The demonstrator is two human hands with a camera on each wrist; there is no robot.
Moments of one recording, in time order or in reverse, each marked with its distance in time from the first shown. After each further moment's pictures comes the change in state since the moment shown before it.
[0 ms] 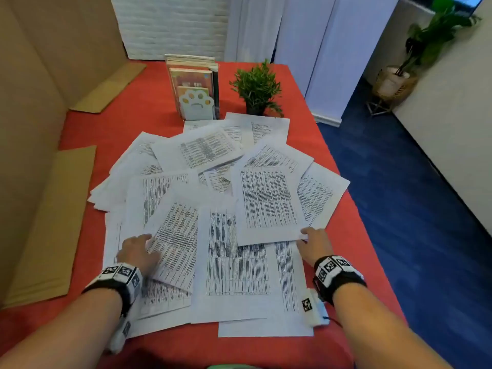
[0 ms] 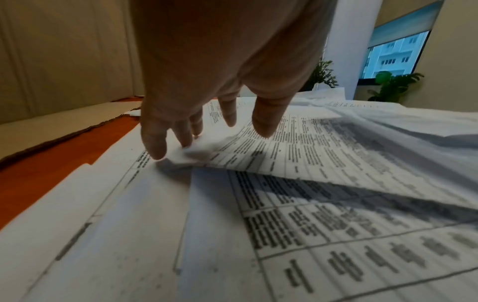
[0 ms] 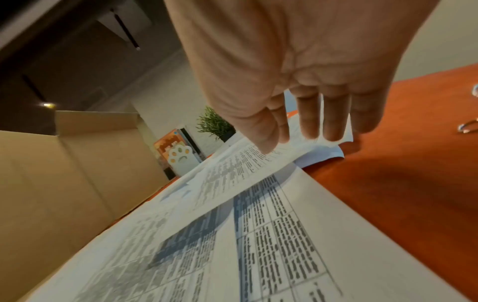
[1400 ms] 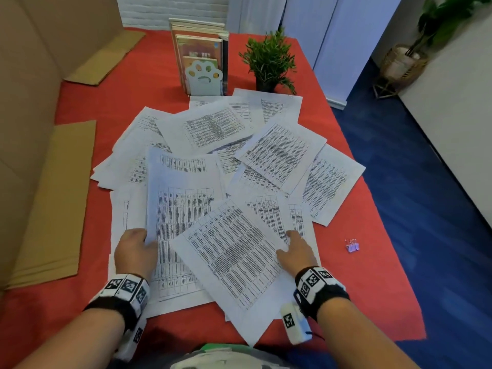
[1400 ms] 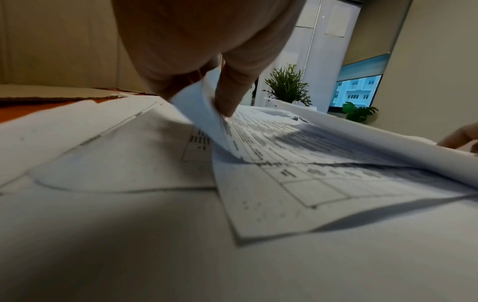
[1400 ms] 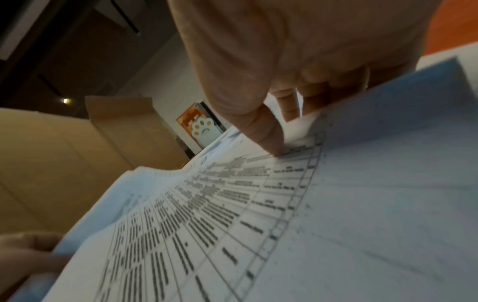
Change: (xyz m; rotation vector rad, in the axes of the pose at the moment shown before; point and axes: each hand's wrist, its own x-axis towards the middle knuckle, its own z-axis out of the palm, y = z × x) left_hand -0.030 -0.026 0.013 -0.281 0.340 0.071; right_hand -0.055 -0.046 0.069 0.173 -0.121 0.111
